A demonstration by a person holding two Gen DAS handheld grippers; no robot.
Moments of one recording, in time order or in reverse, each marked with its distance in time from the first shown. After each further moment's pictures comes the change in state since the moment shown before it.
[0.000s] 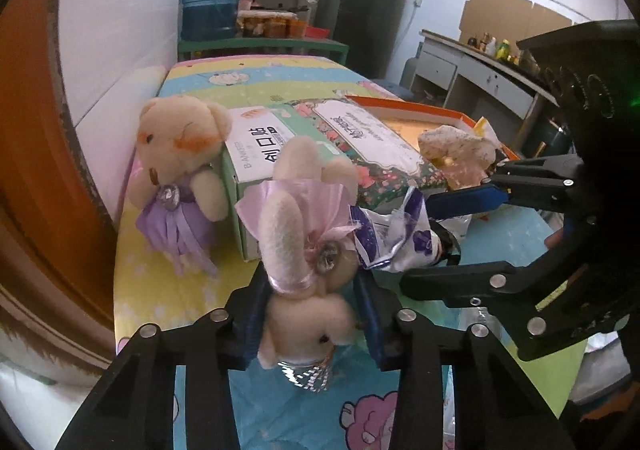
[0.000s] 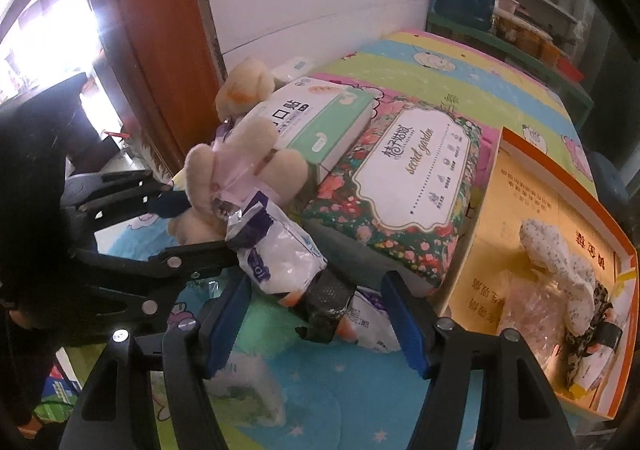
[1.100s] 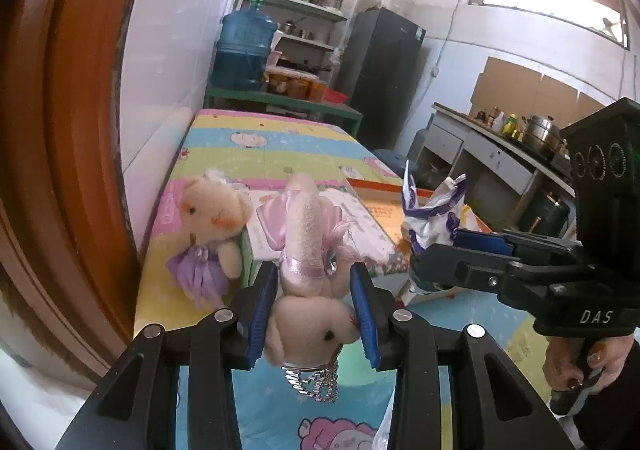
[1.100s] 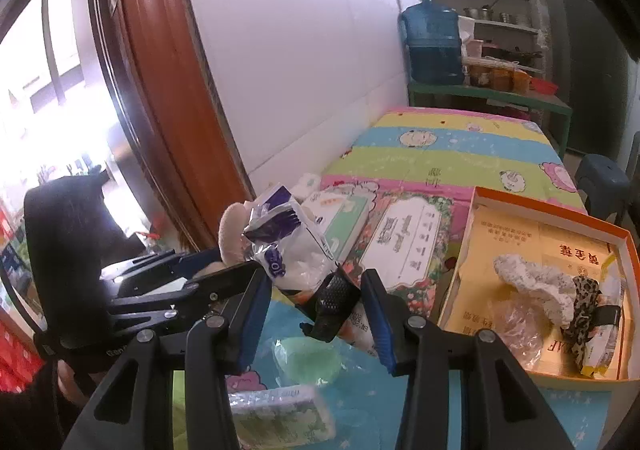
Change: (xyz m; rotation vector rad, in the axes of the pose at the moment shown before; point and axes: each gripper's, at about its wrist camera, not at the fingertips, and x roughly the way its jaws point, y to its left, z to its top) left arm -0.065 -0.004 0.014 -0.132 -0.228 0.003; right arm -0.079 -0.002 -0.007 0.156 -0.351 0.080
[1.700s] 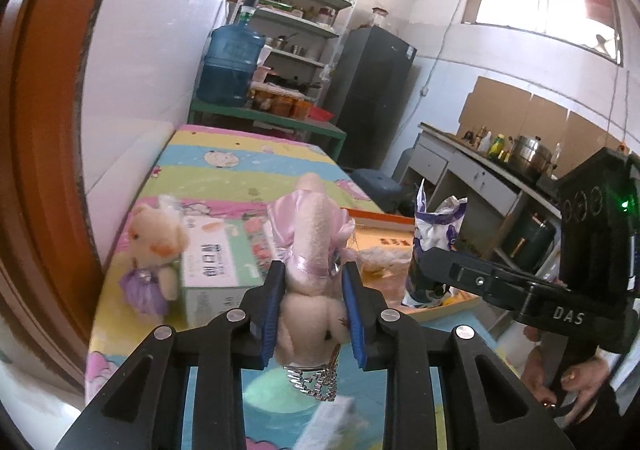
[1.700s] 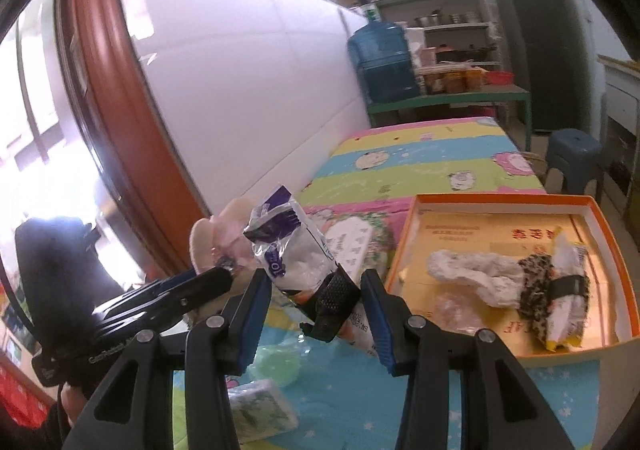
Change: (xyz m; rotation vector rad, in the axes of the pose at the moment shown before) left arm 0.001 -0.053 0.019 -0.032 -0.065 -0.051; right arm -0.057 -0.051 -0.012 0.168 -0.130 -0.044
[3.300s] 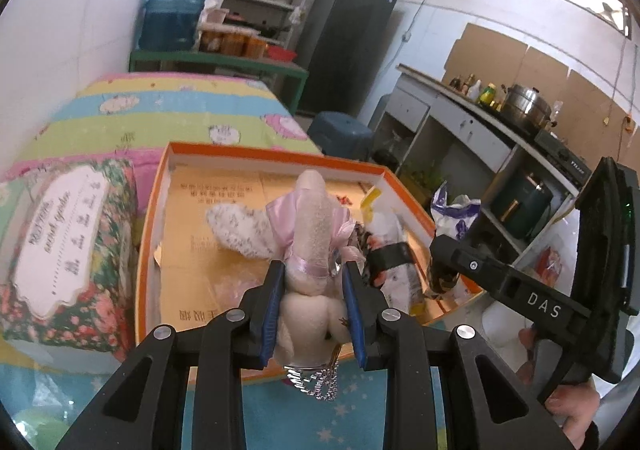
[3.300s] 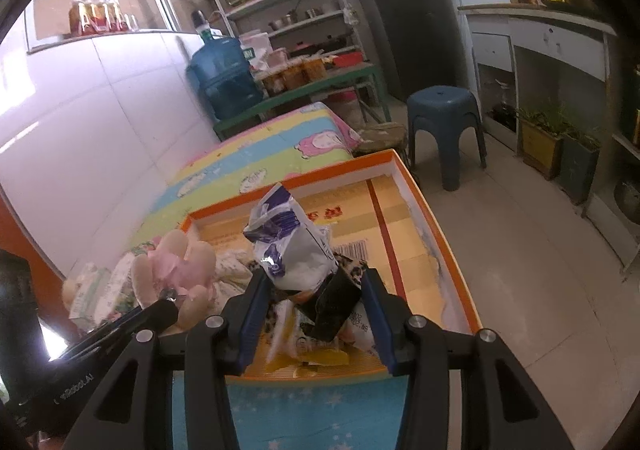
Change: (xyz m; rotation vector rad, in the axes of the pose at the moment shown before) left arm 0.181 -0.120 -0.023 0.013 0.207 -0.059; right arm -0.032 -0.195 -0.018 0.270 -0.039 -0.361
